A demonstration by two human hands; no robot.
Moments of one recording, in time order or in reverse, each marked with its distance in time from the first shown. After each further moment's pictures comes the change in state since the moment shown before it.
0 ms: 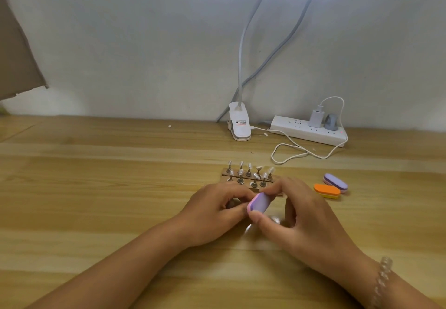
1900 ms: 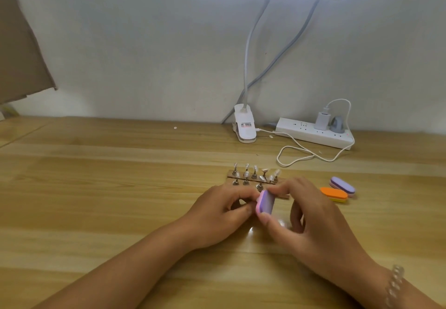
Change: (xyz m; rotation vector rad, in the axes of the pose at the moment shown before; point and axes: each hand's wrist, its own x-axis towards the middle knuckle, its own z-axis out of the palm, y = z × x) left_hand -0.001 0.005 -0.002 -0.030 -0.020 -0.002; right_hand 0.001 -0.004 -0.003 -0.019 0.020 -0.048
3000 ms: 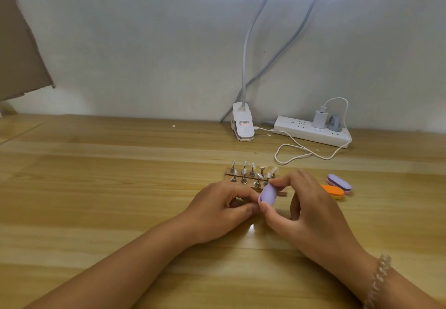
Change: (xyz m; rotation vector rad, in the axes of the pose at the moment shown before) left_hand 0.003 -0.003 0.001 0.051 0.012 -0.008; right_hand 0.004 0.004 0.001 -0.014 0.065 0.057
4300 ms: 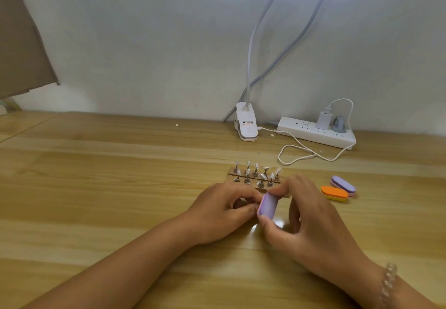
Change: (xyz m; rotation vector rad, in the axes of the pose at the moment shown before) left_hand -0.001 -0.001 0.001 -0.028 -0.014 -0.002; right_hand -0.006 -0.006 0.002 0.033 -0.082 -0.065
